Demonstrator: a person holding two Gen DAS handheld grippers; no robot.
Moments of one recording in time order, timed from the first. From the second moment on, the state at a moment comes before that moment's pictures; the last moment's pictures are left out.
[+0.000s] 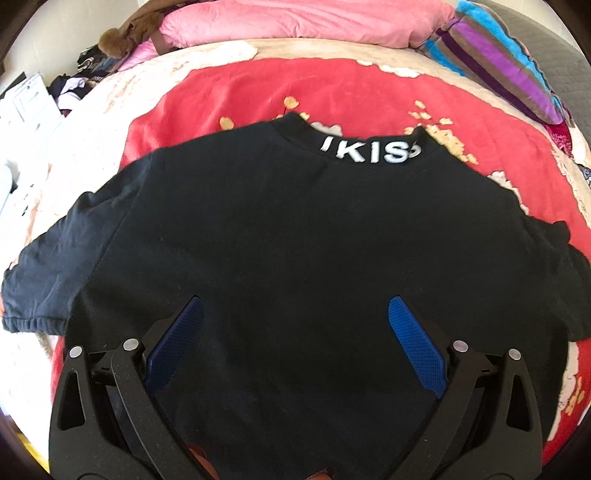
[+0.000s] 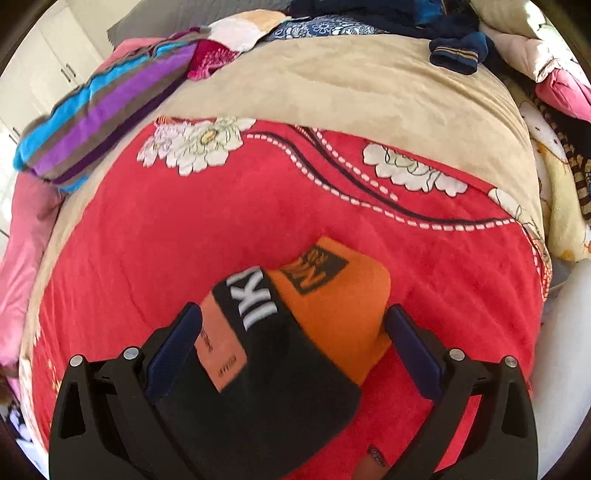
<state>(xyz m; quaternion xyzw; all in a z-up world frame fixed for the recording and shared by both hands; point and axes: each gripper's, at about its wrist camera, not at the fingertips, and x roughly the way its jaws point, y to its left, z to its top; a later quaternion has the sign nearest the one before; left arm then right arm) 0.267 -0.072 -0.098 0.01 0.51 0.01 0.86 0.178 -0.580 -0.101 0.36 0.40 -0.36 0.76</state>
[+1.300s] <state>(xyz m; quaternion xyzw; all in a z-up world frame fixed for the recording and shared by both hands) 0.274 0.017 -0.065 -0.10 0.49 0.06 0.87 0.251 -0.232 -0.052 0.18 0.39 0.19 0.88</state>
